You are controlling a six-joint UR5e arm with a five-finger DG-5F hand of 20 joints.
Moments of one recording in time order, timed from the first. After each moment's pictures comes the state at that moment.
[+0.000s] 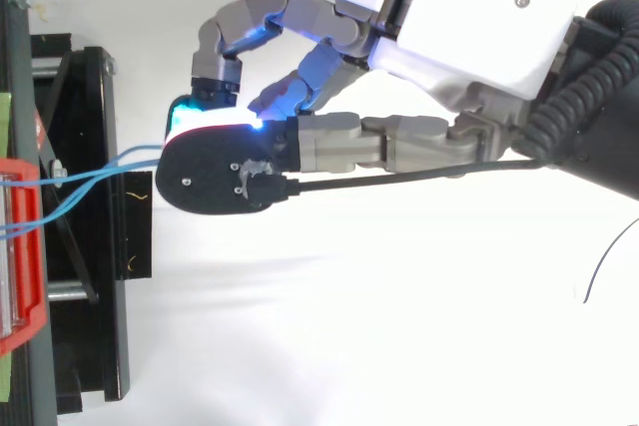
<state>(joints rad) 0.18 -2.23 -1.03 -3.20 -1.00 -0.16</state>
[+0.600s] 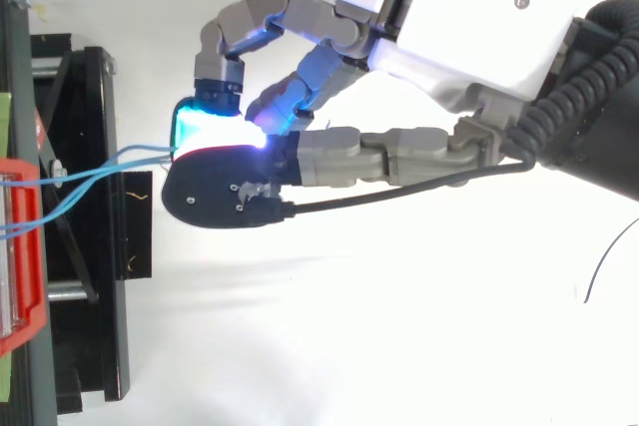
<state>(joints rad) 0.18 -2.23 -1.03 -3.20 -1.00 -0.16</state>
